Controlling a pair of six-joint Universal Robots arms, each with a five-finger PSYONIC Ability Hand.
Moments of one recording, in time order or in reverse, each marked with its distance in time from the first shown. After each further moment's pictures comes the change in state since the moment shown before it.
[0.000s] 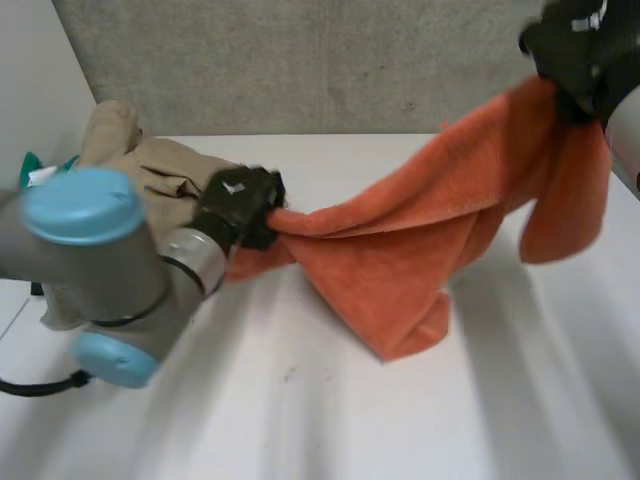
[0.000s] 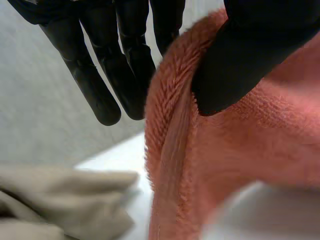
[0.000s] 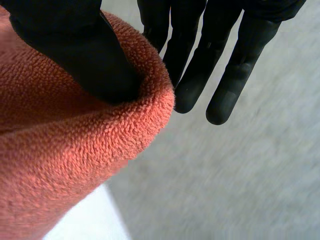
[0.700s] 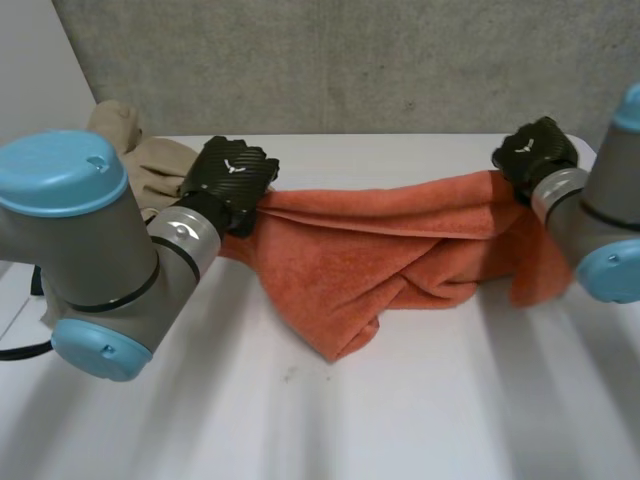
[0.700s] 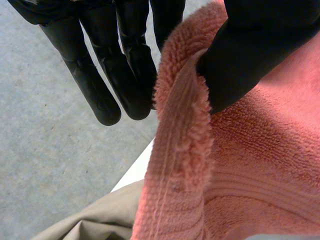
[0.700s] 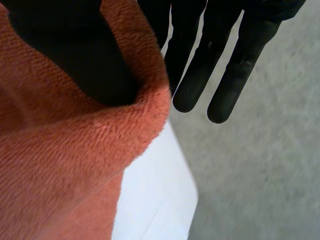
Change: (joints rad) left arm -0.033 0.041 0.069 -0.100 -0.060 0.417; right arm -0.108 0.540 -0.149 -0.169 -0.050 -0.079; left_hand 0.000 0.002 0.003 0.001 0.000; right_hand -0.060 -0.139 -0.153 -0.143 -0.120
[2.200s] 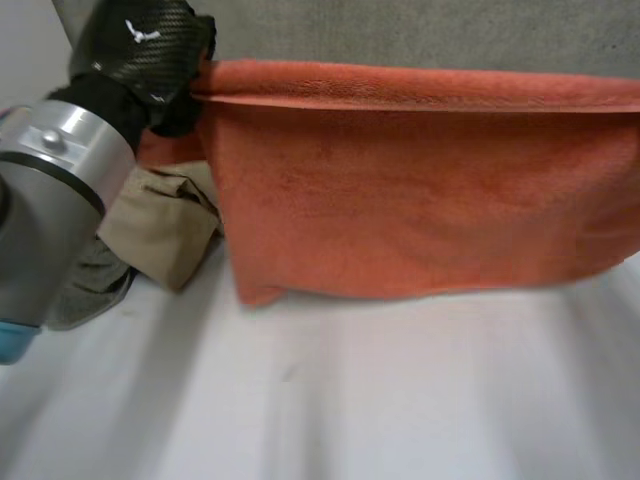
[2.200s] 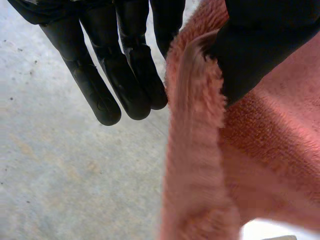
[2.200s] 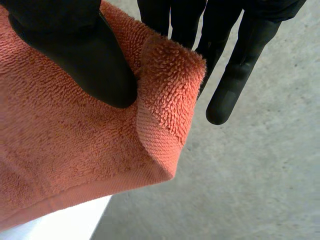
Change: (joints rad) left arm 0.062 0.333 0.007 -0.046 0.003 -0.029; right arm -0.308 -0.595 0.125 0.331 -0.121 0.111; left_hand 0.000 0.001 0.001 0.000 0.000; right_hand 0.055 0.145 0.148 0.142 0.107
